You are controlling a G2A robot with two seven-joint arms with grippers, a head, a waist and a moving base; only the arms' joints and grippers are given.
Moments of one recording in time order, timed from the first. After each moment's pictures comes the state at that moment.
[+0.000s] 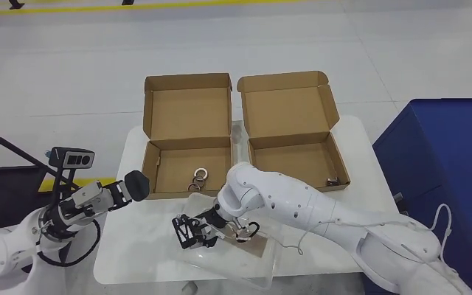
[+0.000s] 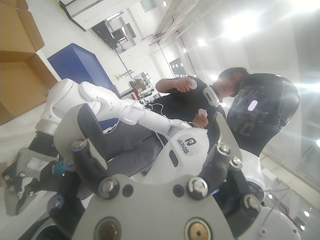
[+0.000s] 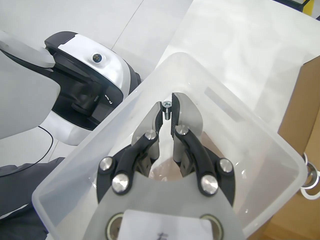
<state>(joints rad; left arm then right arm) 1.45 -1.21 -1.93 -1.99 -0.70 -0.04 -1.28 -0.40 -1.40 0.17 -1.21 -0.59 -1.01 0.64</state>
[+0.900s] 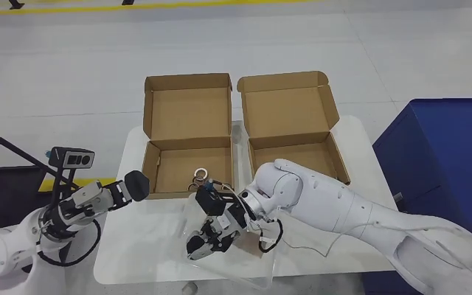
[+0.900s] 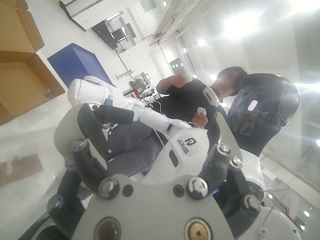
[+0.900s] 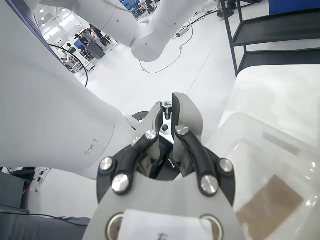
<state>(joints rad) 1.45 -1.21 -1.93 -1.99 -0.70 -0.04 -1.28 -0.41 -1.16 0.19 -1.42 0.27 -1.01 0.81</state>
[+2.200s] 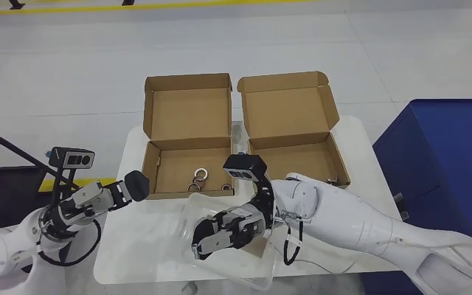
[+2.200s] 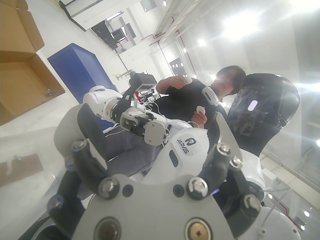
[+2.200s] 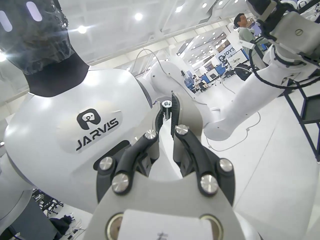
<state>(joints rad) 1.45 -1.21 -1.93 -1.99 -0.70 -0.04 -1.28 -0.51 -1.04 0.27 -1.66 0.91 -1.00 0.82</state>
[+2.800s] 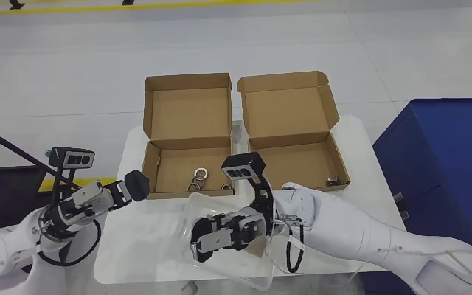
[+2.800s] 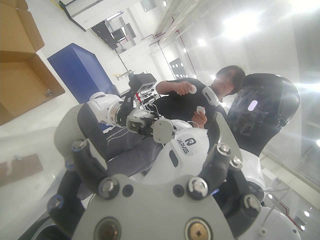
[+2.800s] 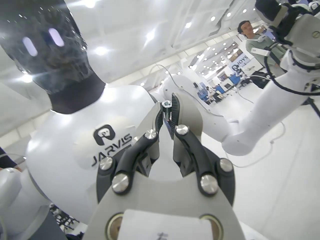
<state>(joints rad) 1.45 -1.21 -1.93 -1.99 -0.70 -0.04 -1.28 -0.58 -1.04 0.30 -1.74 1.13 -0.90 0.87</state>
